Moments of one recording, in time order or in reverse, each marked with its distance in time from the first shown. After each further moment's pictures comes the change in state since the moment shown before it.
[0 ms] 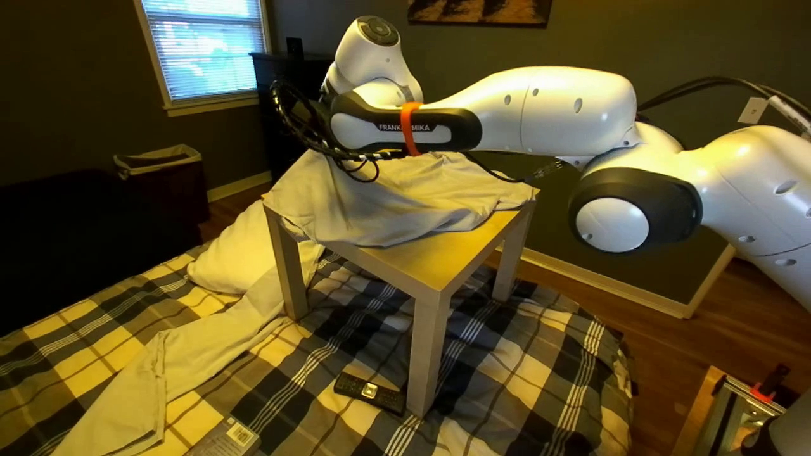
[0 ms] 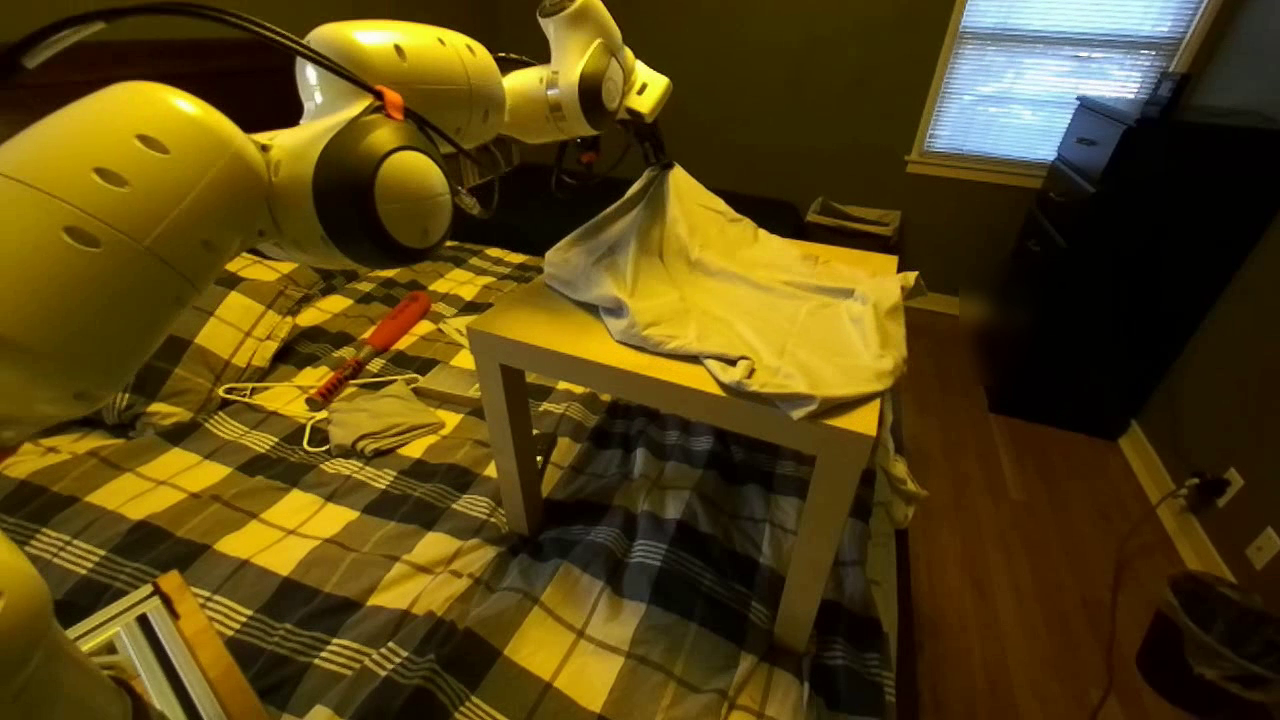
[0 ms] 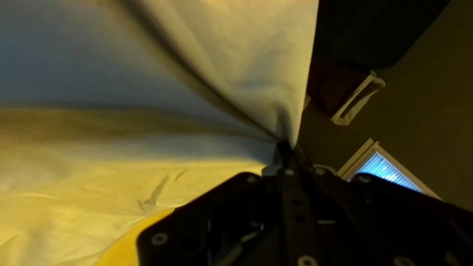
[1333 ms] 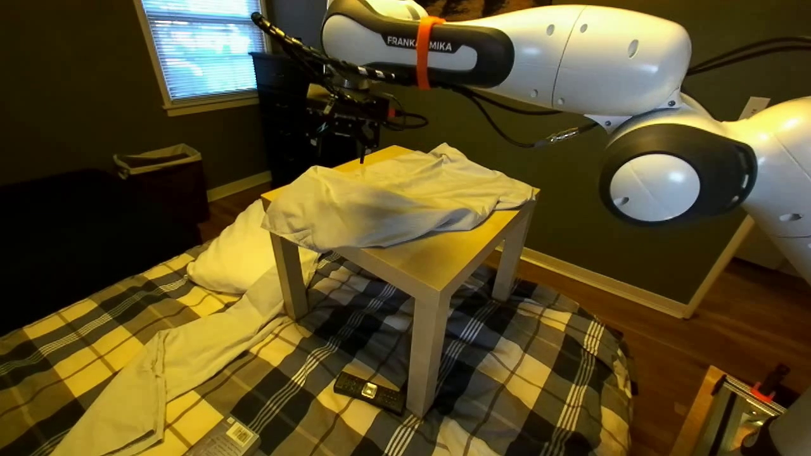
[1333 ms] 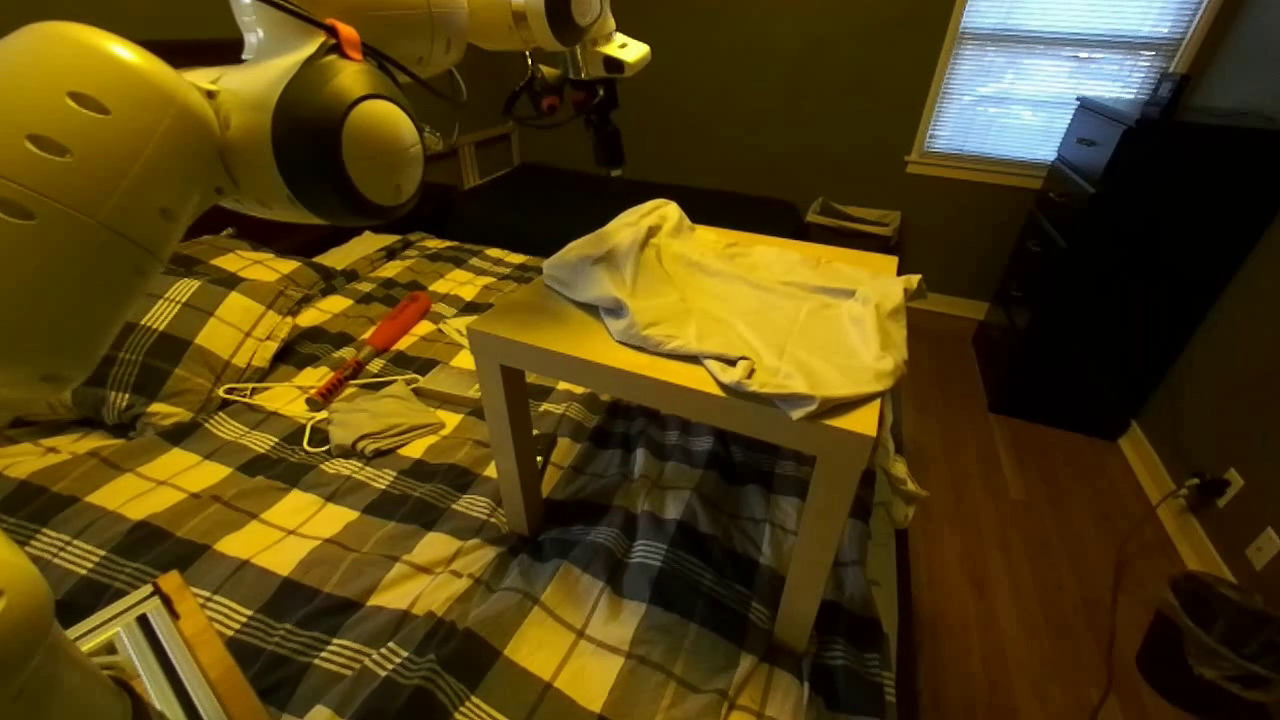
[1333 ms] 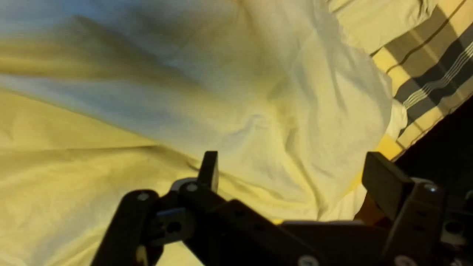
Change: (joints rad) arm 0.005 -0.149 0.111 0.010 0.094 -0.688 -0.368
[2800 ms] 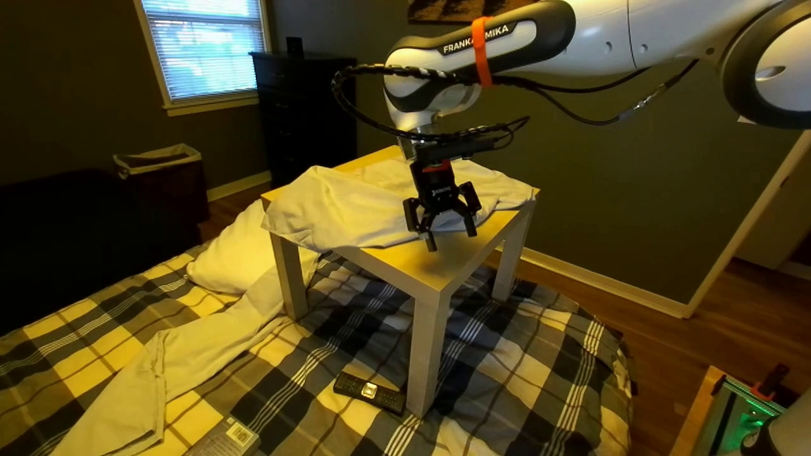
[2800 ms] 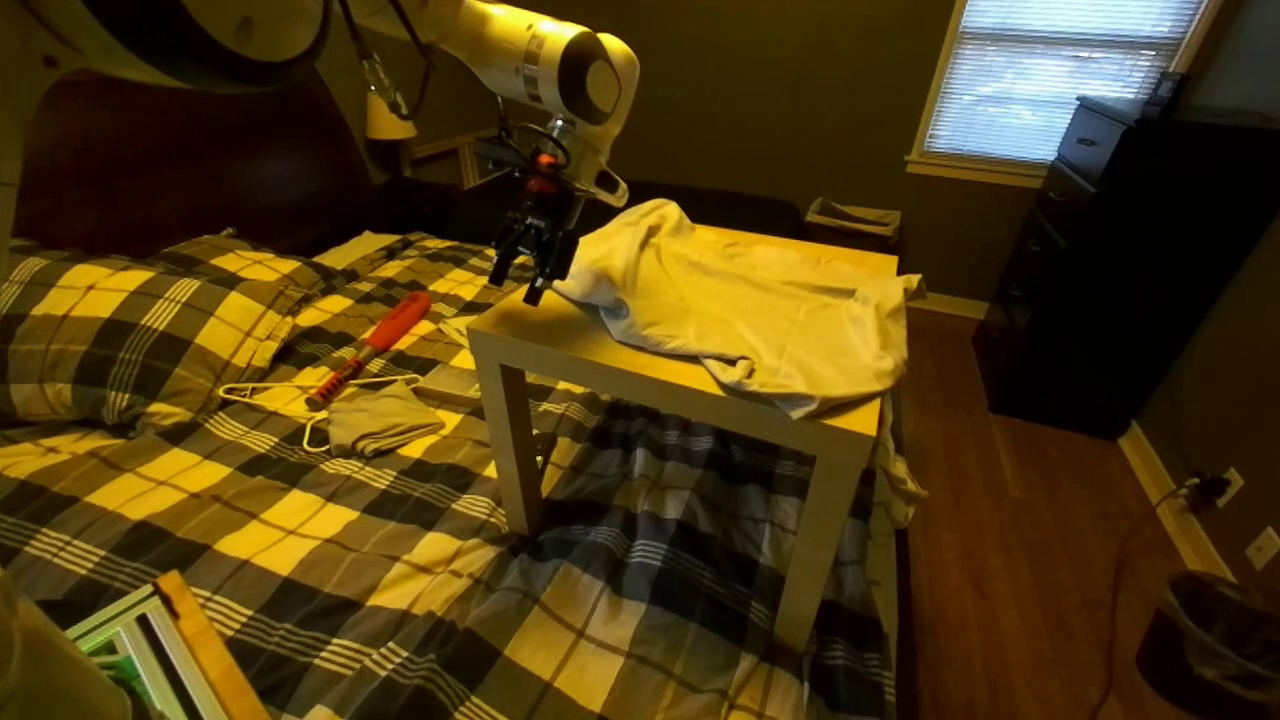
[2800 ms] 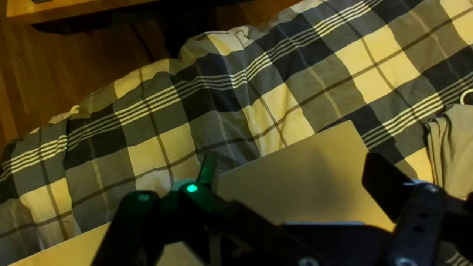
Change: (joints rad) arm -0.148 -0.389 0.114 -0.812 0.129 -0.425 -0.492
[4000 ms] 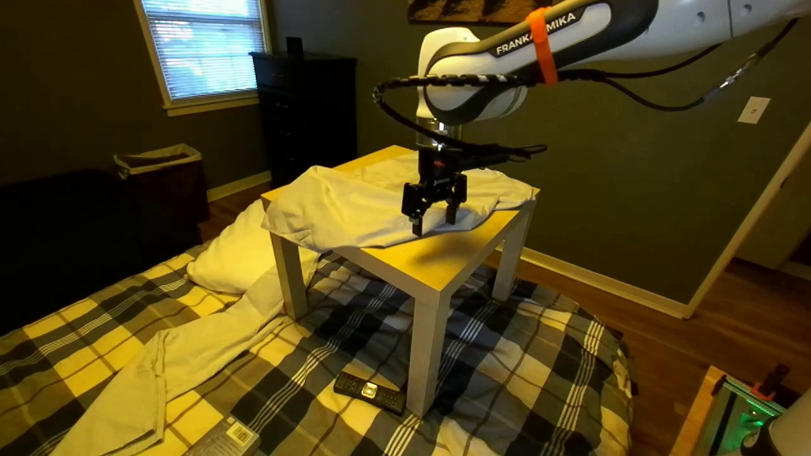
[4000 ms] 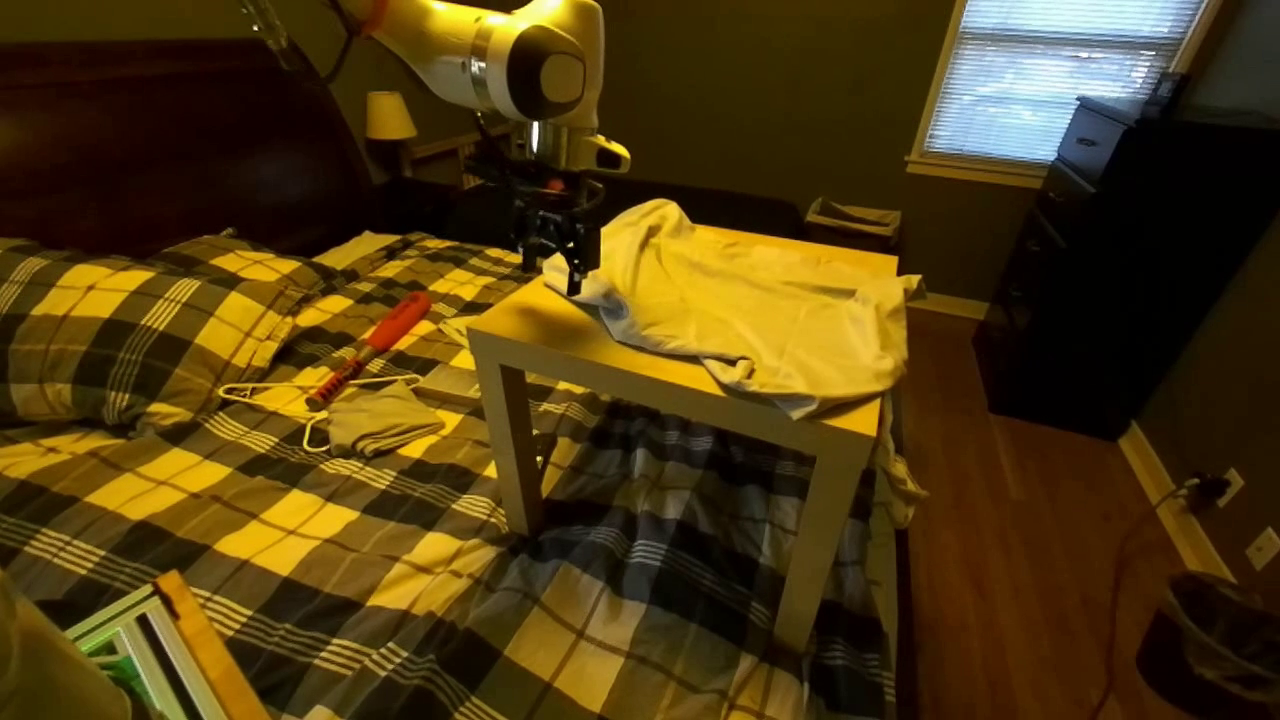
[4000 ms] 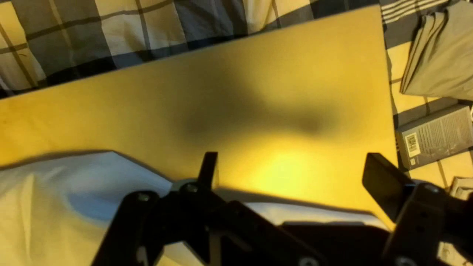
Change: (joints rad) arm -0.004 -0.264 0.006 -0.391 -0.066 0.624 -0.206
